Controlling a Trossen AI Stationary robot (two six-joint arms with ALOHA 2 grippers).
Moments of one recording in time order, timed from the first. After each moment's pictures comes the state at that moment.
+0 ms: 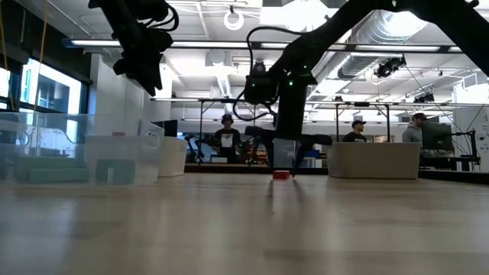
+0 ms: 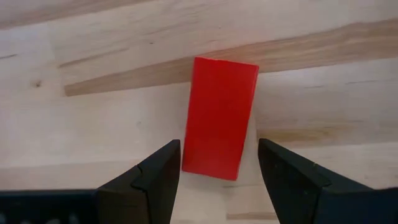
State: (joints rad) left arm 0.80 1.20 1.10 -0.88 -0.03 -0.14; right arm -0.41 2.09 1.49 -0.77 0.06 1.29
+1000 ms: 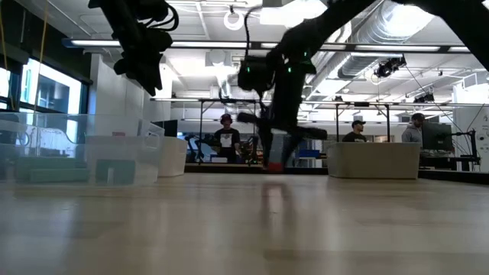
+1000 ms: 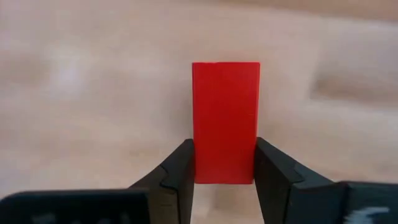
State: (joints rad) left arm 0.80 1.20 1.10 -0.88 -0.03 -0.13; right arm -0.34 2.06 1.49 -0.74 0.01 1.10
